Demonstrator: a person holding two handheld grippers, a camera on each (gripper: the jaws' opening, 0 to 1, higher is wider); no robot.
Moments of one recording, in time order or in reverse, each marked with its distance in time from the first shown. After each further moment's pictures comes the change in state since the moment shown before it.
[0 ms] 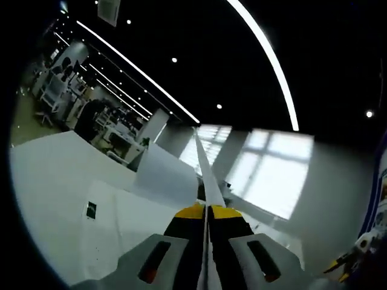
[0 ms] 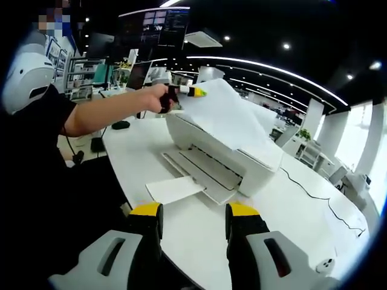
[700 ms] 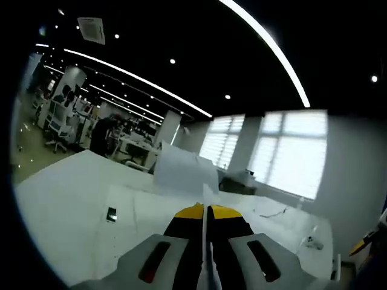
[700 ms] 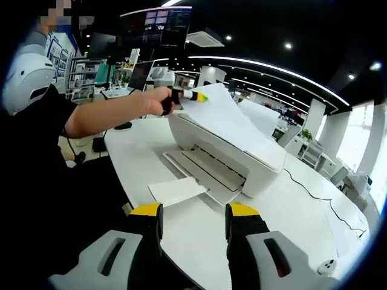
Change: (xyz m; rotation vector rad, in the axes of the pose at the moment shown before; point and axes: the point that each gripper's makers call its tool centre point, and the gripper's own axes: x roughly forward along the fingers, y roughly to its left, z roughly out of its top) left arm -0.003 0.015 -0.013 0.185 0.050 0.149; right arm 0.005 0.006 0.002 -0.001 0.001 0.012
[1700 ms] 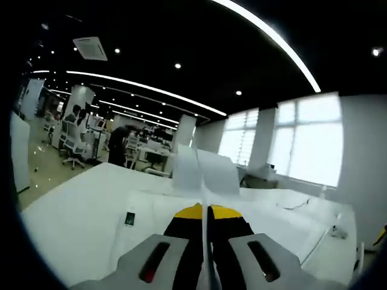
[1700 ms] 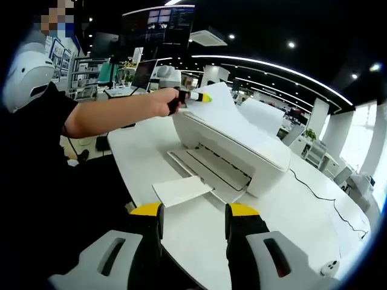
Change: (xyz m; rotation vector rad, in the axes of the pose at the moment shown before) left arm -0.003 0.013 -0.005 0.120 0.003 0.136; right arm 0.006 0.008 -0.004 -0.004 0.006 0.028
